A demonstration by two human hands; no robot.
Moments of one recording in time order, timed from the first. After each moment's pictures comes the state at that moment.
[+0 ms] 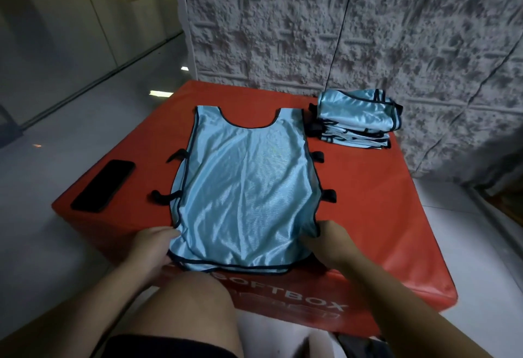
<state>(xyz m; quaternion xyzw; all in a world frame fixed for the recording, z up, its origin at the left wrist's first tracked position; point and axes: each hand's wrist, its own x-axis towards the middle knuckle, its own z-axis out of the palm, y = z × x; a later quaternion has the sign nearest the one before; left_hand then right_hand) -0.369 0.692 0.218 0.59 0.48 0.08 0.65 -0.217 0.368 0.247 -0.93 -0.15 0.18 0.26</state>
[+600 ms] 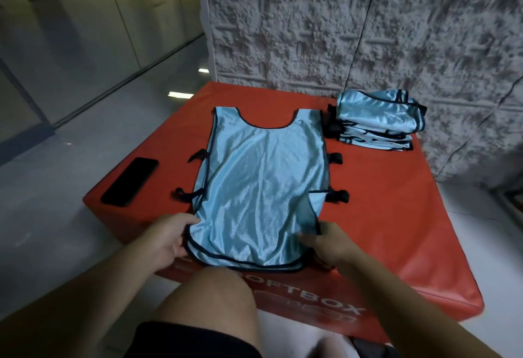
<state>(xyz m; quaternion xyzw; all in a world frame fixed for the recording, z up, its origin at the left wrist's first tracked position) -0.373 0.695 0.262 0.58 0.46 -0.01 0.68 -0.239 0.404 0.255 -0.81 -0.05 0.31 0.50</state>
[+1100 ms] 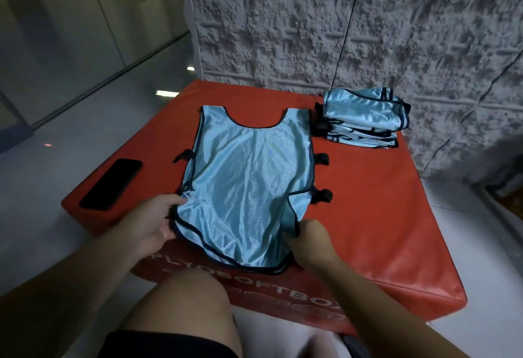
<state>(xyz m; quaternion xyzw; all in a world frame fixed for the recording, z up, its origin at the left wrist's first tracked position) -0.353 0.687 0.303 0.55 0.42 0.04 0.72 -0.238 0.414 0.237 -0.92 -0.15 0.15 0.34</state>
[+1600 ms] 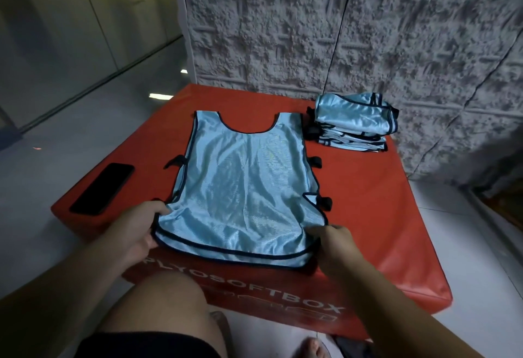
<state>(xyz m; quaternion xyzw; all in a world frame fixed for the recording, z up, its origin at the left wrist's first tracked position) -0.361 0.694 0.302 0.55 0.46 0.05 0.70 -0.227 0.380 0.250 -0.64 0.18 0.23 0.71</state>
